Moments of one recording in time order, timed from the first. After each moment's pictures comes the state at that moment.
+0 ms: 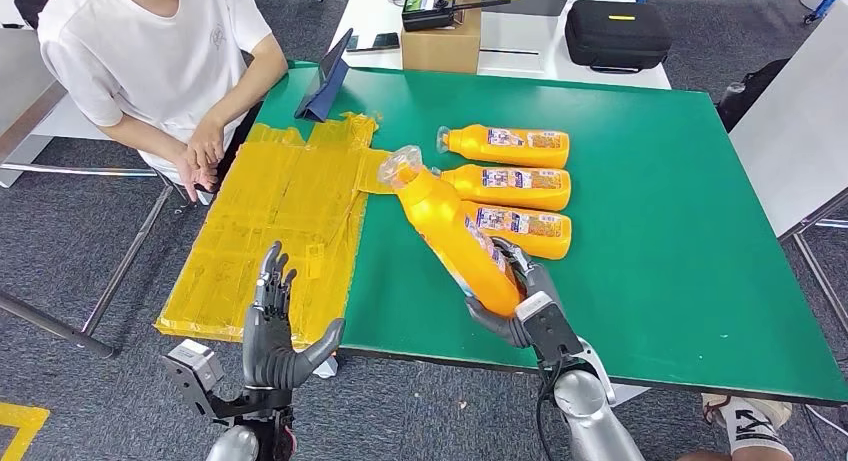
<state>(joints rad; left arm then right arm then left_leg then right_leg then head) 0.16 -0.25 -0.22 -1.53 0.05 0.06 -0.53 -0.18 0.04 0.34 -1.24 0.35 -0.02 -0.48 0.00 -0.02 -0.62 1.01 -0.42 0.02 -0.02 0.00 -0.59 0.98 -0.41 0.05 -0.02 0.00</state>
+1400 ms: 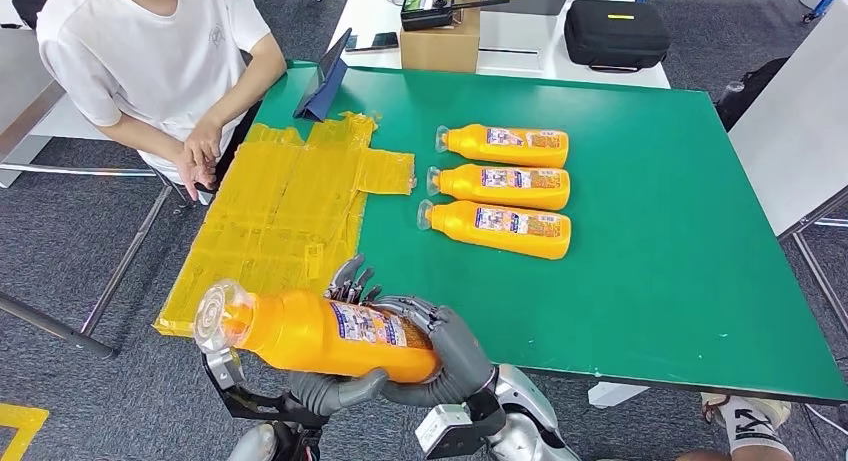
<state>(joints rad) 0.12 -0.22 -0.35 -1.44 0.35 -0.36 -0.47 -0.14 0.04 0.68 -1.32 0.63 -0.05 -0.63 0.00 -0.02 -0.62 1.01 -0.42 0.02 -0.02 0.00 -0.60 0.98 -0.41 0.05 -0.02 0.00</state>
